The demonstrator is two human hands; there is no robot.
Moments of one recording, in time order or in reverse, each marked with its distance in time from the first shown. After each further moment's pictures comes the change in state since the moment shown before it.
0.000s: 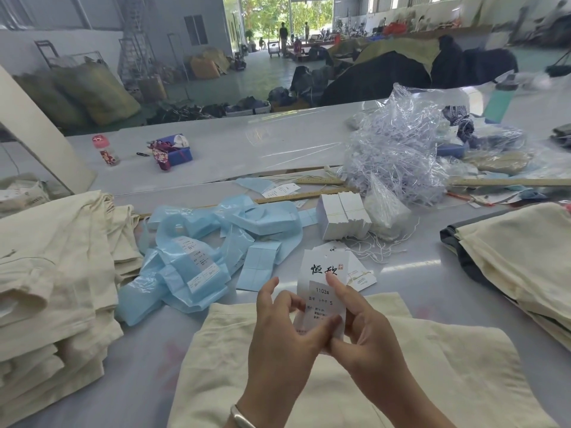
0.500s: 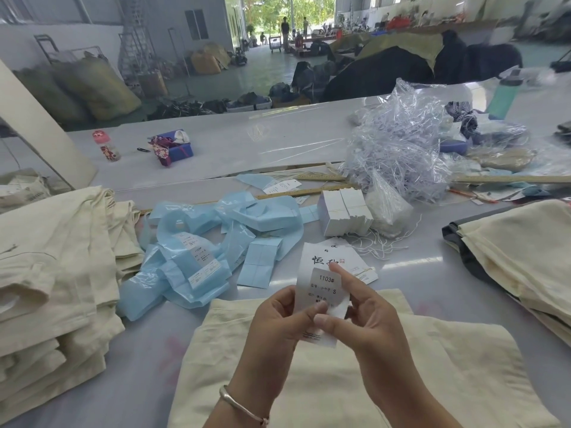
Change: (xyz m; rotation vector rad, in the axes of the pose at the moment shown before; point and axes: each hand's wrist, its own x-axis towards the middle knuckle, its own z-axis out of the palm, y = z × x) left_hand 0.011 -0.001 -0.008 -0.945 -0.335 -0.224; right_hand 0.002 -0.015 0.005 0.159 0.072 0.045
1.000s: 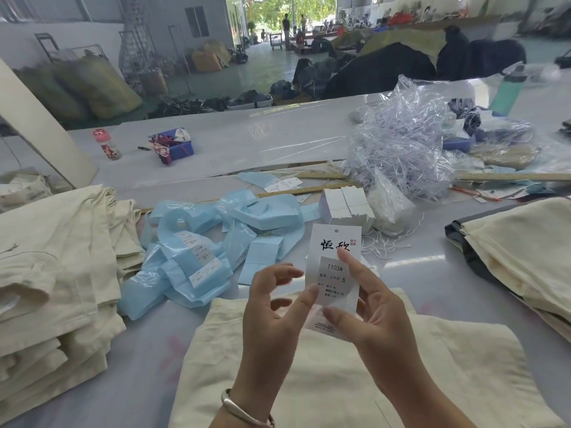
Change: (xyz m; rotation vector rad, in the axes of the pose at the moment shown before) left_hand -0.004 0.009 0.005 0.522 0.308 0.414; right_hand 0.007 -0.005 -0.004 -0.100 0.002 -0.100
